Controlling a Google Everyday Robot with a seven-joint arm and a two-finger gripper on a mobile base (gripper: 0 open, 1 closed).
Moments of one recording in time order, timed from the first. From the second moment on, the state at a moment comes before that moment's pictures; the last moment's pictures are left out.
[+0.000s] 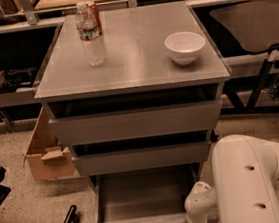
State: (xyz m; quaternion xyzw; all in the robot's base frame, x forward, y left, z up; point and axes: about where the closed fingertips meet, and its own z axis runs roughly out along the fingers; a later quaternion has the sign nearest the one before) arm 0.402 -0.194 0.152 0.63 -0.77 -0.06 0.06
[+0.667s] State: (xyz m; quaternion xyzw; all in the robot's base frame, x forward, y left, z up) arm 0.409 -0.195 0.154 0.63 -0.77 -0.06 0.06
